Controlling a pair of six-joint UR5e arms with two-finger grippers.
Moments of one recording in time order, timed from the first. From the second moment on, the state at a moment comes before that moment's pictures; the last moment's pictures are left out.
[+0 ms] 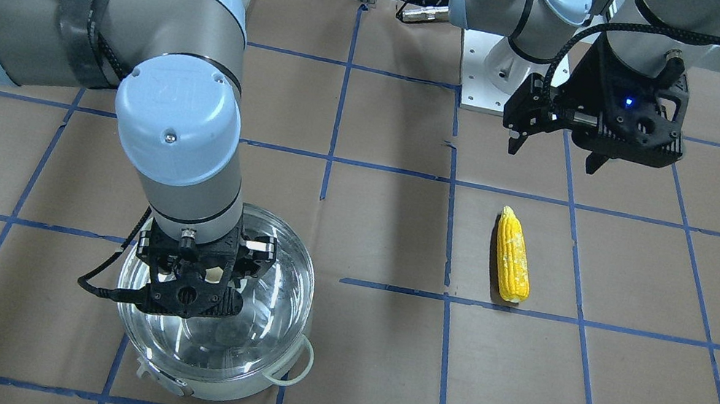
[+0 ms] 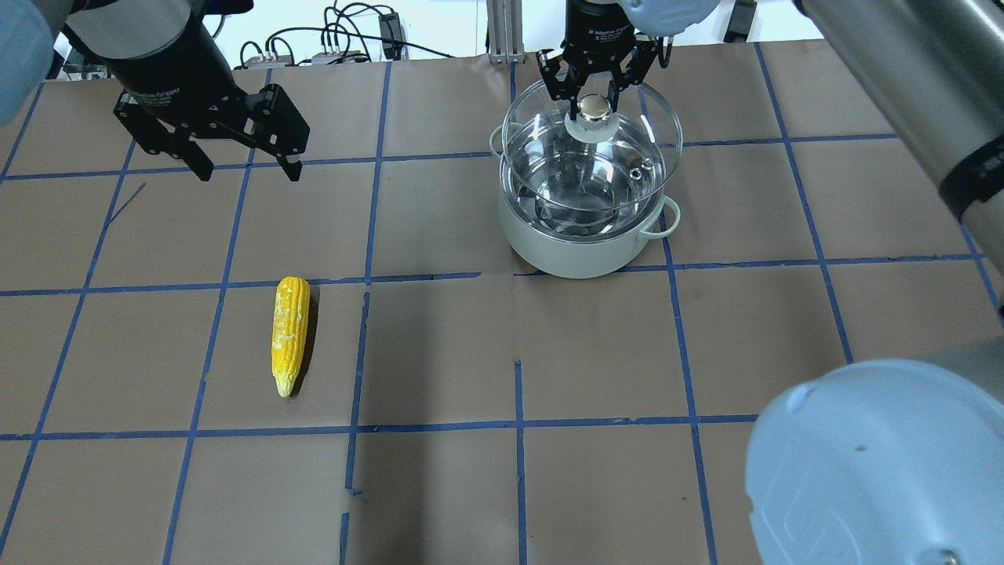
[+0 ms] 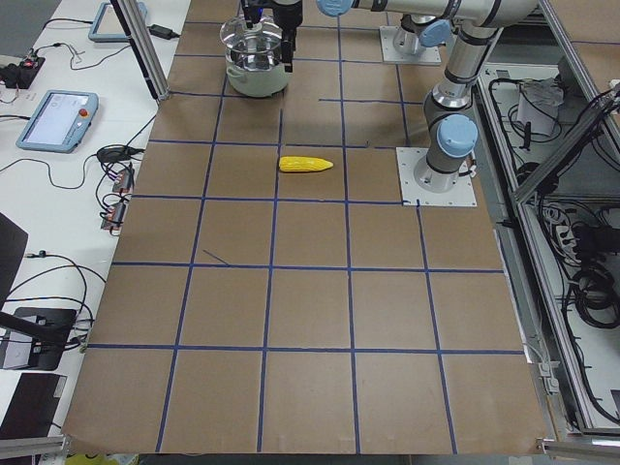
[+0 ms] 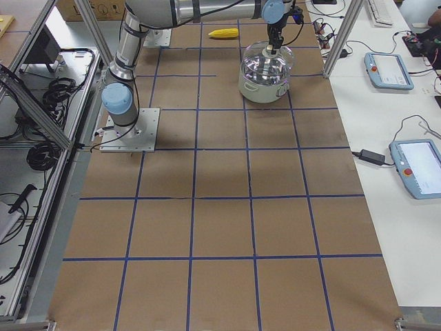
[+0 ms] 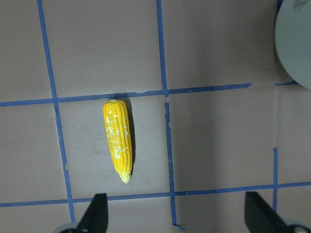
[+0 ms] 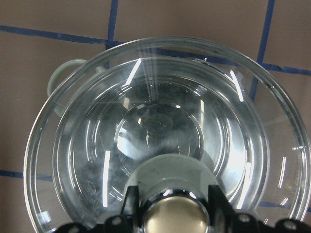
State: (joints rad) left arm -1.56 -1.61 -1.46 -1.67 1.57 0.08; right arm 1.76 -1.07 1.08 -1.58 -1.59 0.02
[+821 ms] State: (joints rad) left arm -1.37 -1.63 -1.78 -1.40 1.60 0.30; right arm 1.57 -1.49 1.42 -1.52 -1.60 -0.15
